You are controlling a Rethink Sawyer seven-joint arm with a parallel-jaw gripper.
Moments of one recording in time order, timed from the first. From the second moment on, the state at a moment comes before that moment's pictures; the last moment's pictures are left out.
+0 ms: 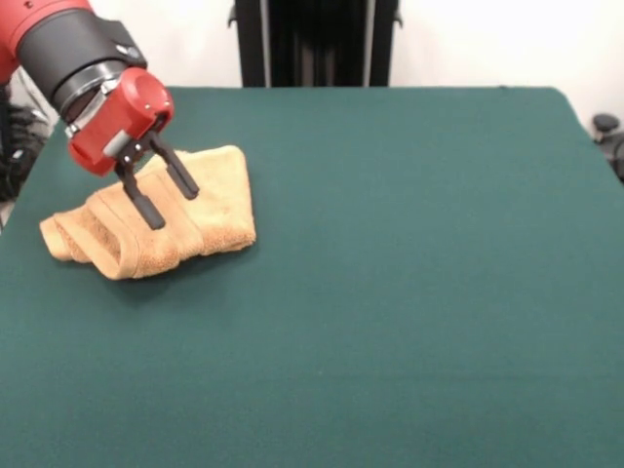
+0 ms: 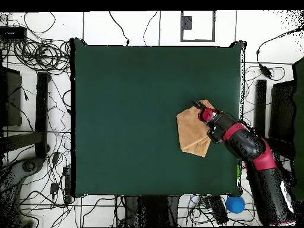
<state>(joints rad) -1.48 0.06 1.19 1.68 -0.73 0.55 1.66</state>
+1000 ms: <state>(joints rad) -1.48 0.03 1.19 1.58 -0.74 0.57 1.45</state>
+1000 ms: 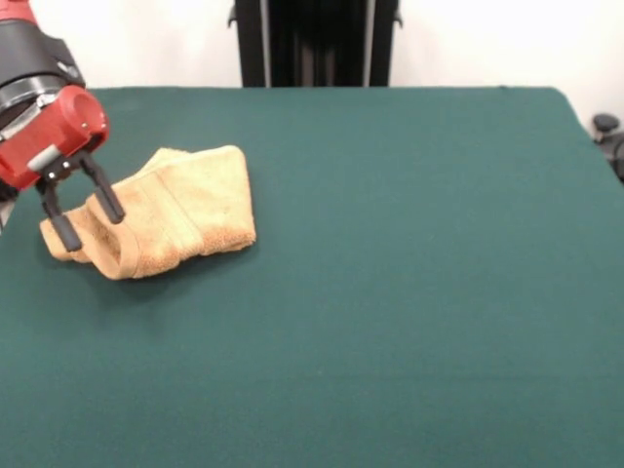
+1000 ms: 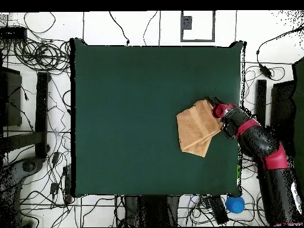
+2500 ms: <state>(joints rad) -1.48 0.23 1.20 1.53 -0.74 0.52 1.23</state>
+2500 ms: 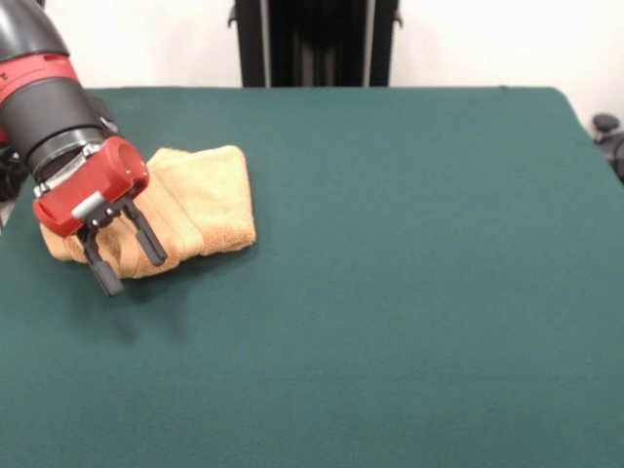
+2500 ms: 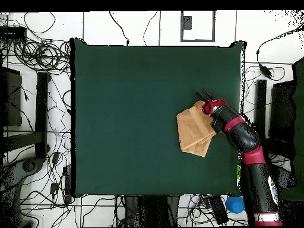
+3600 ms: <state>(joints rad) -1.56 0.06 1.18 1.61 -0.75 0.52 1.23</state>
